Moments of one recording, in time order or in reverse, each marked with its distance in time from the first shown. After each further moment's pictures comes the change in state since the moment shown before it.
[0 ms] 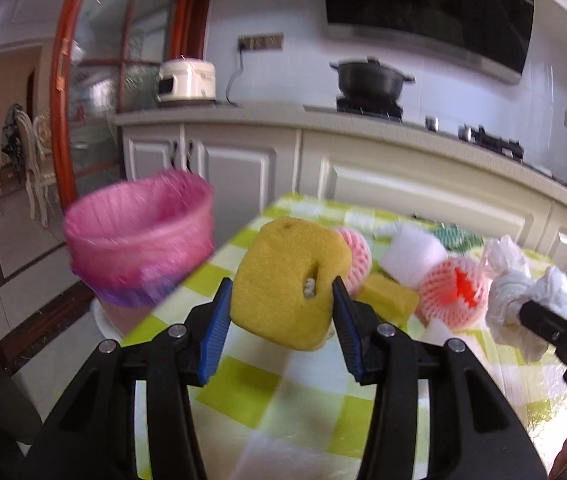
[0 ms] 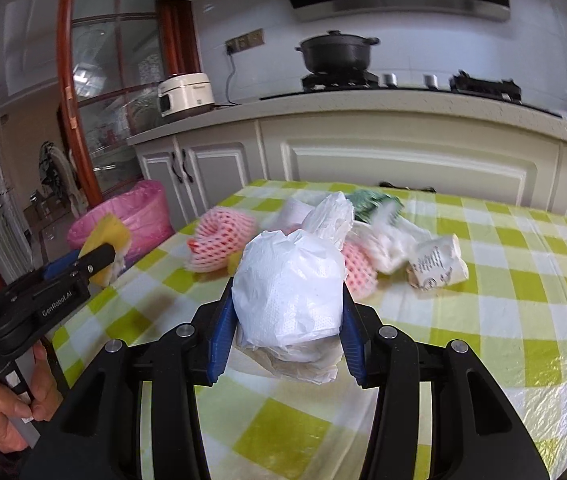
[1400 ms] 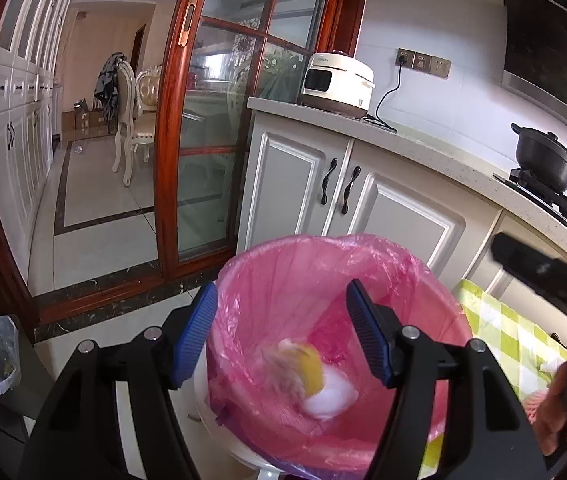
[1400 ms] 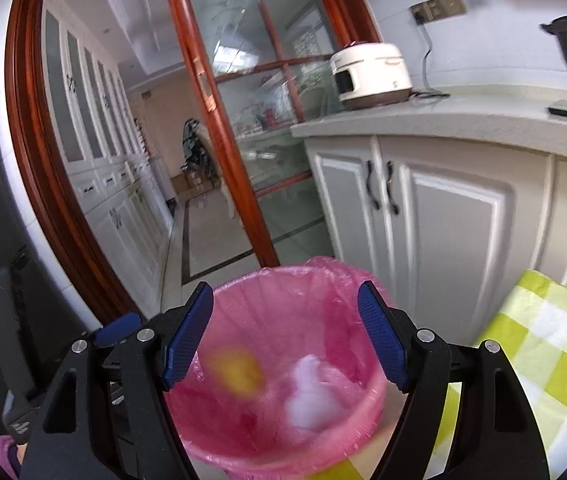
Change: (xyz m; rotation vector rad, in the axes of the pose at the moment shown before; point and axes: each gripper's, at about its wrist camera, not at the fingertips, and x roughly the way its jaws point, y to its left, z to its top) left arm 0.124 0.245 0.091 -0.290 0.018 0.299; right arm 0.259 0.204 0.166 -0.092 0.058 0.599
